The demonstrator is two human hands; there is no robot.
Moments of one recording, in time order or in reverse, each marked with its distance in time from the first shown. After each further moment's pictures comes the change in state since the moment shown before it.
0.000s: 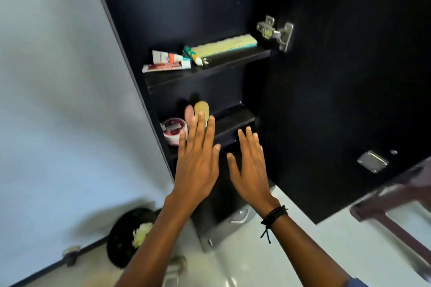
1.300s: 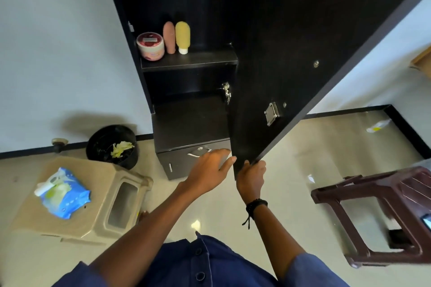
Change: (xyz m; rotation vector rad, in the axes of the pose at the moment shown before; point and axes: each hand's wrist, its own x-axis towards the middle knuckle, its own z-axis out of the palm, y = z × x) left_hand -0.138 0.187 0.130 -0.353 -0.436 -0.460; right_hand -0.145 0.189 -0.068 0.162 -0.140 0.714
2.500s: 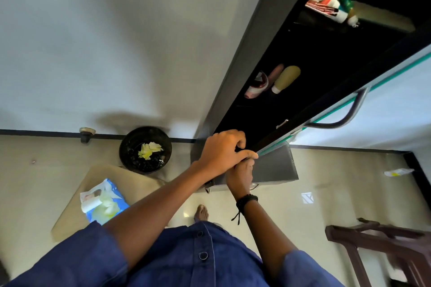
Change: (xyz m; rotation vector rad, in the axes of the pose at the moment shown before) left_hand 0.106 -0.200 -0.216 -0.101 0.322 0.188; right_hand -0.051 -0.192 0.256 -0.219 -0.217 -0.094
